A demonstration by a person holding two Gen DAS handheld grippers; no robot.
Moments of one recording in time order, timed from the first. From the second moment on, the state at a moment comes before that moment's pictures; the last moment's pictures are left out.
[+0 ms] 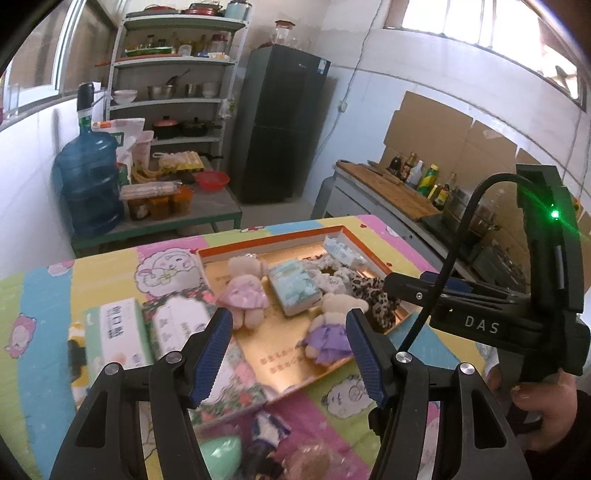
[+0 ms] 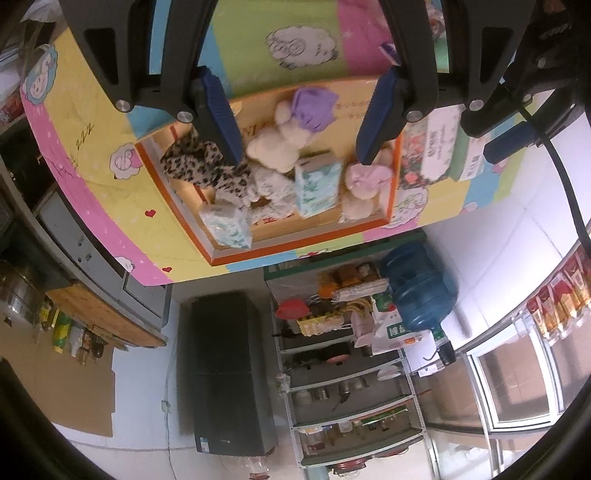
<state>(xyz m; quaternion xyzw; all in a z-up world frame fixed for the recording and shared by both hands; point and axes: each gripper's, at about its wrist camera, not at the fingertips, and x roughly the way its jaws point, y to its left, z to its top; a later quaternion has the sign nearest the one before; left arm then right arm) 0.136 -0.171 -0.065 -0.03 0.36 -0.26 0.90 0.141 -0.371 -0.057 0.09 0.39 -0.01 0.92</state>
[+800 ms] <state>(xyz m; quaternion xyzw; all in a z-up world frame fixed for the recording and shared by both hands) 0.068 -0.083 -0.058 -0.02 0.33 -0.26 0.91 0.055 -0.286 -0.038 0.08 0.37 -0.01 0.93</state>
